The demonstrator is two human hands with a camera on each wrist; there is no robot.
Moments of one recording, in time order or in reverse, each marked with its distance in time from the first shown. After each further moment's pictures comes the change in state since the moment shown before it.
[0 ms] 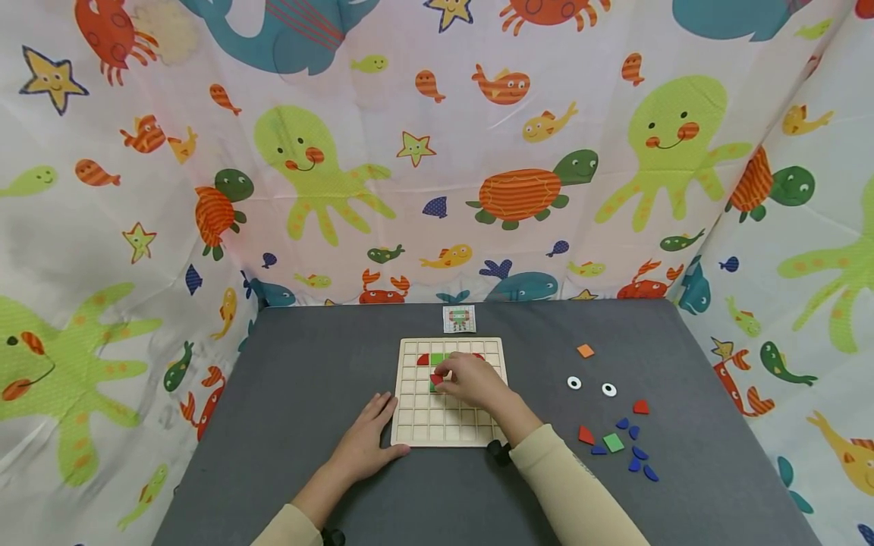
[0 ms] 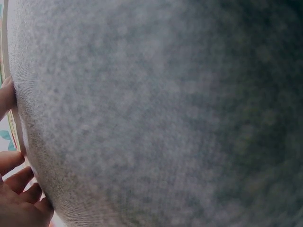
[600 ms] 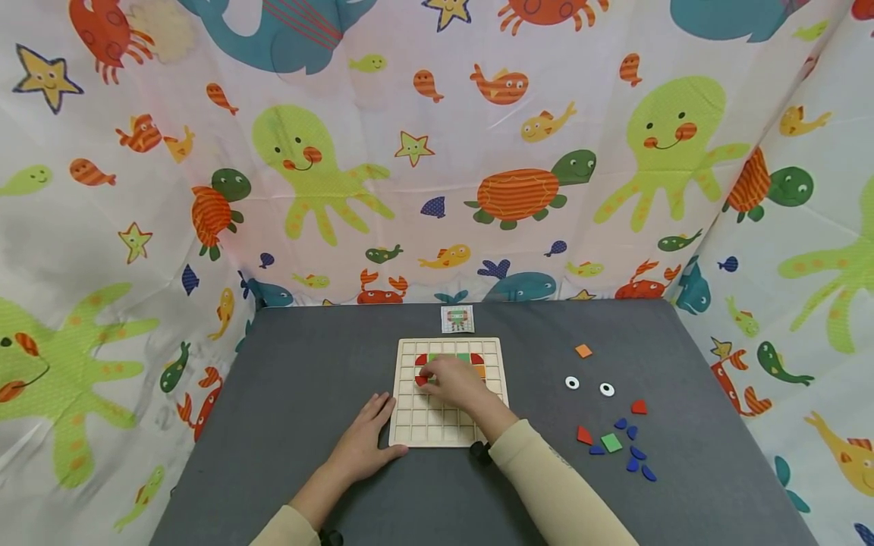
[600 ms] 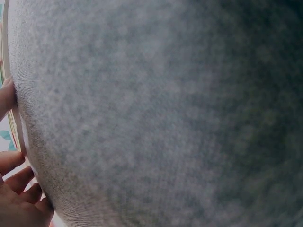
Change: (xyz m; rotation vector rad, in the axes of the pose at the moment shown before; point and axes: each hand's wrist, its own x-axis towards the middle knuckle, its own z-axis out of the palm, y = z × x) left_hand 0.001 0.000 0.000 -0.002 -0.002 0.002; right_hand 0.022 -0.010 0.024 -0.138 0.003 -0.031
